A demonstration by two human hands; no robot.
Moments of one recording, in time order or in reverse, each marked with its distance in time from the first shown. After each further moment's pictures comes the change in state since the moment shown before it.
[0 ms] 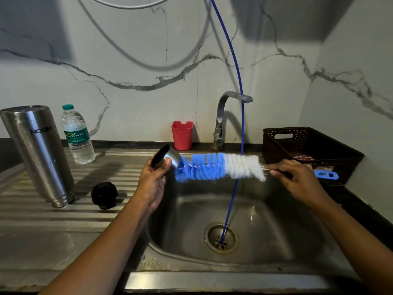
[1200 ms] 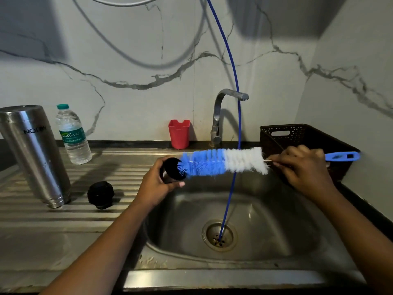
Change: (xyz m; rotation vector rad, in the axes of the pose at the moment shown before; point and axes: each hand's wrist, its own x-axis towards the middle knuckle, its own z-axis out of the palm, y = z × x) left_hand -0.003 -0.010 -0.006 0.827 -0.132 0.175; right_hand 0.001 -0.006 -0.024 -0.443 0.151 -0.222
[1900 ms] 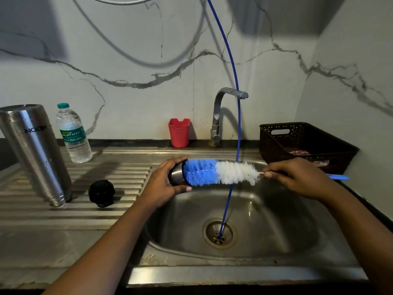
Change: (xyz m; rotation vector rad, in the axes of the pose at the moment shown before) left_hand -0.002 0.002 0.003 0.244 -0.132 0.150; right_hand 0.004 -0.009 -0.011 0.271 -0.447 -0.067
